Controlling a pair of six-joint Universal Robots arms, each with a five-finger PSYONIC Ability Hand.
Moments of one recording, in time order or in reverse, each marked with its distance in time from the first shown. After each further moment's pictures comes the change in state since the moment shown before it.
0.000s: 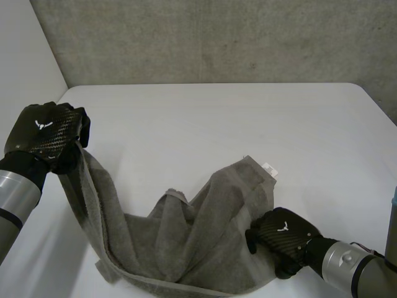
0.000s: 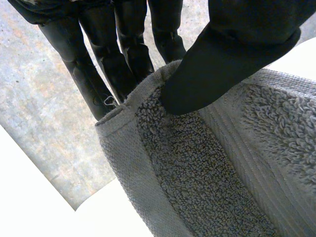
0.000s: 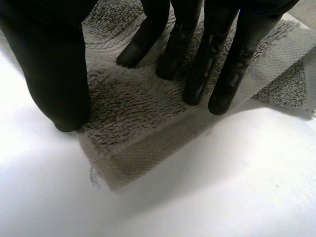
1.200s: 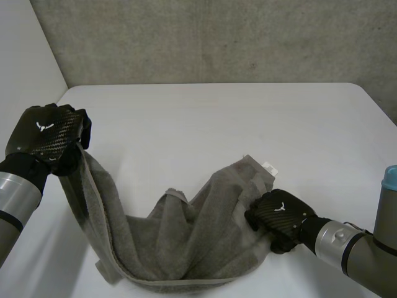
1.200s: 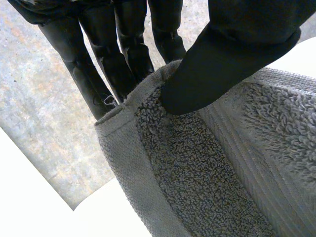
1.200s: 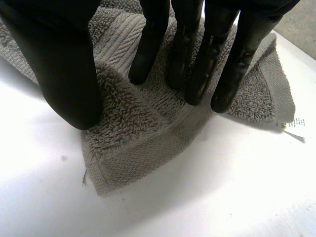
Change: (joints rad) left arm -0.003 0.004 -0.008 -0.001 0.001 0.000; right arm 0.034 0.062 -0.133 -0.020 0.017 0.078; left_hand 0.000 0.000 0.000 0.000 0.000; right_hand -0.100 -0.089 -0.095 -0.094 0.008
